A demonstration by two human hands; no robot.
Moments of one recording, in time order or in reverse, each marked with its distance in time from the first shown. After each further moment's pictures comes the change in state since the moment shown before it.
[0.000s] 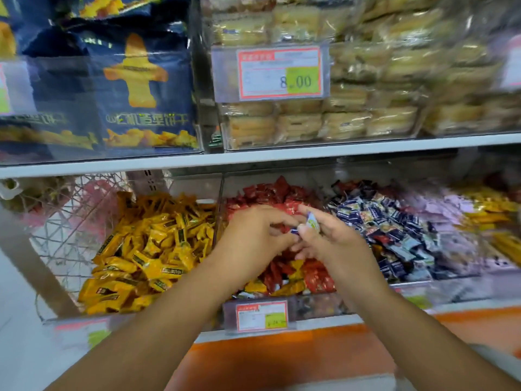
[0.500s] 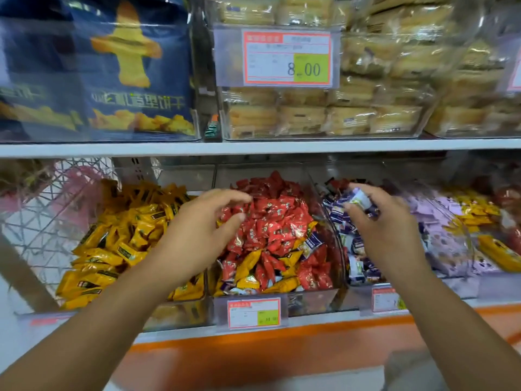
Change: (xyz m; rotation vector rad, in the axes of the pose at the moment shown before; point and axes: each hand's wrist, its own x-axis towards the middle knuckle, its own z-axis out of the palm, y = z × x) left_hand -0.015 -0.044 -0.033 0.042 0.130 0.012; right_hand 0.031 0.004 -0.065 -0.767 0.362 -0.154
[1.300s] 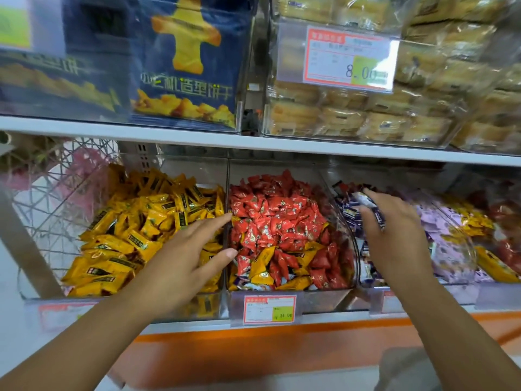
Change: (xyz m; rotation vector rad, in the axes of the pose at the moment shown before) left_hand -0.053 -0.055 -0.011 0.044 -0.189 -0.079; right_hand -0.008 -0.003 0.010 -0.274 0.079 -0.161
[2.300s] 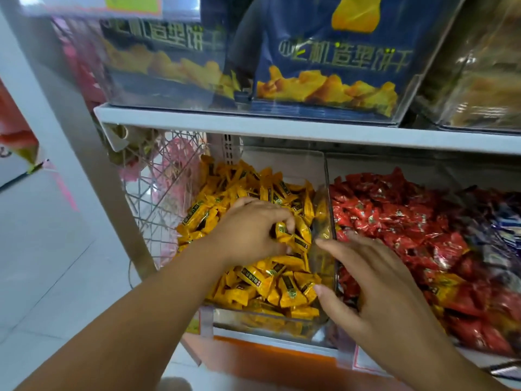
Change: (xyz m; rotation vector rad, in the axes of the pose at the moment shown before) left_hand 0.059 -0.075 -0.033 0.390 -0.102 0.016; right_hand -0.055 -0.116 0.087 0.182 -0.376 -0.467
